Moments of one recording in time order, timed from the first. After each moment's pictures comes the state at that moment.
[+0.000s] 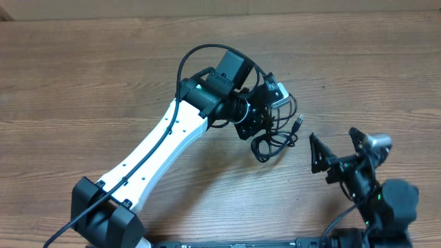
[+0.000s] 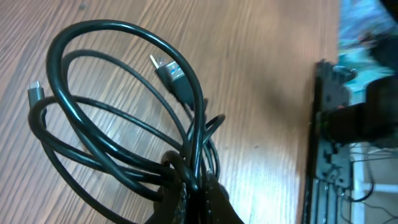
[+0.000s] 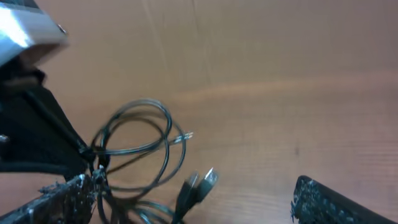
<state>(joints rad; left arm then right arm) -0.63 1.73 1.58 -0.89 0.62 0.37 -0.01 0.35 0.48 -0.36 -0.30 0.17</state>
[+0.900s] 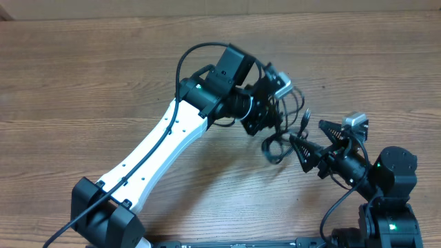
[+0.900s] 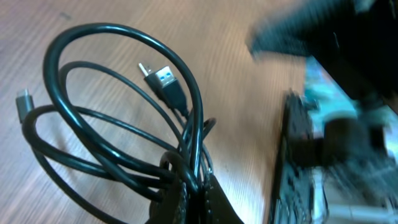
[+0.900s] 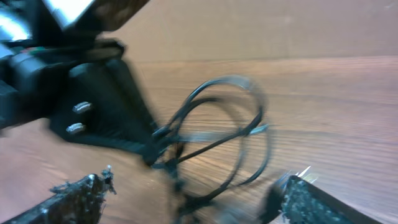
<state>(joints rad) -0.63 1.73 1.58 -0.85 0.70 0.22 -0.01 0.57 0.56 -0.33 -0.61 0.12</state>
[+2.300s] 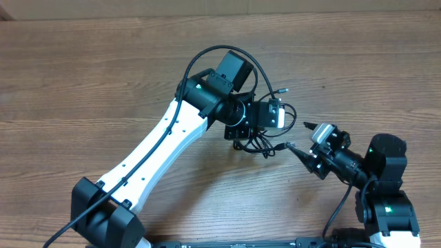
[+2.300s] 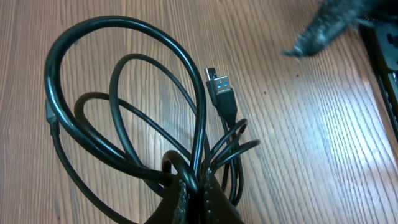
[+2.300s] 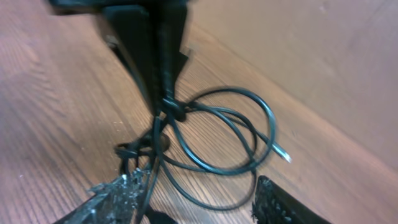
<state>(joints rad) -0.63 1.73 1.58 -0.98 0.51 0.98 -0.01 0.70 0.56 -0.35 -0.77 -0.61</state>
